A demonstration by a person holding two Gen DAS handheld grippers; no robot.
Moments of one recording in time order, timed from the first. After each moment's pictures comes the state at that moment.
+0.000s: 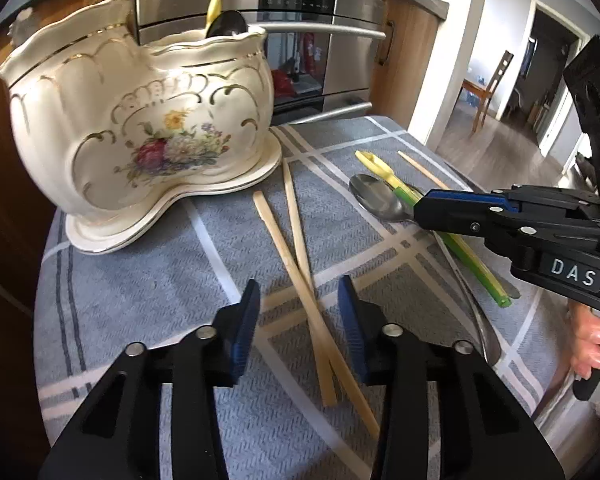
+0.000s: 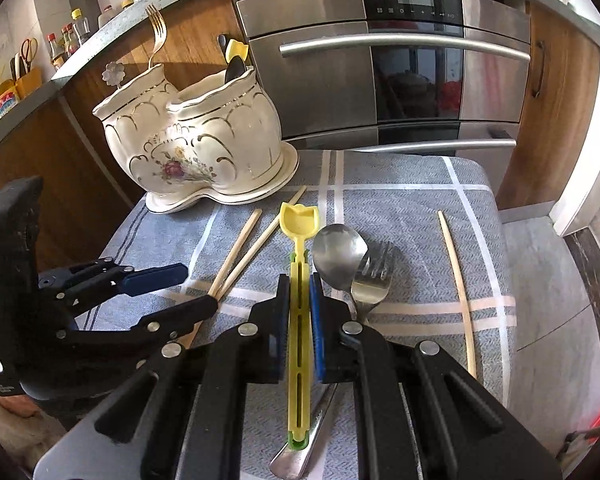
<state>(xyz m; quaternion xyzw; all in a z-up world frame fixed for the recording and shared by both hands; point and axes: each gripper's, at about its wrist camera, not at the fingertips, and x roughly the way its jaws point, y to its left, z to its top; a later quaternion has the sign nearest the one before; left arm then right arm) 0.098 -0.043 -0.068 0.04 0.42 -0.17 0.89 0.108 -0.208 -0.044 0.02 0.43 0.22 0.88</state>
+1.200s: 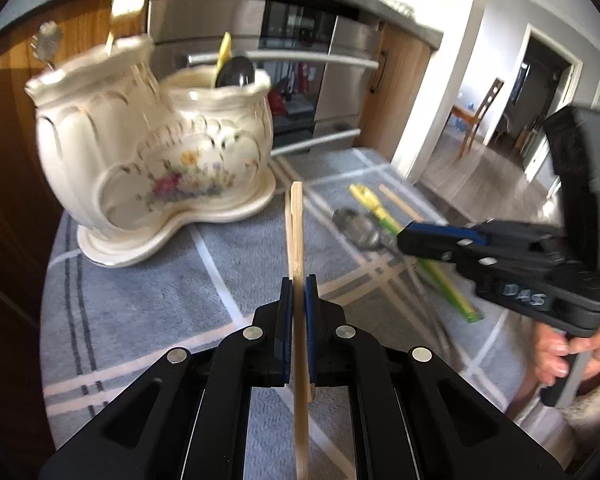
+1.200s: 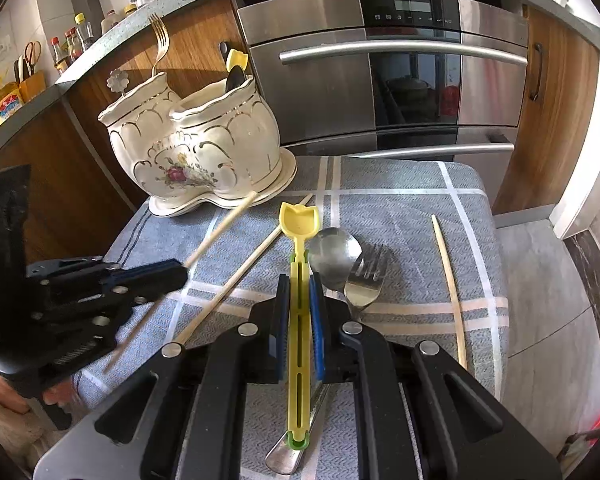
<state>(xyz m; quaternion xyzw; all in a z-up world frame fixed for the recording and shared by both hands) 0.080 -0.029 -0.032 -0.01 0.39 -0.19 0.90 0.107 -0.215 -0.037 0.03 0.42 0.23 0.88</state>
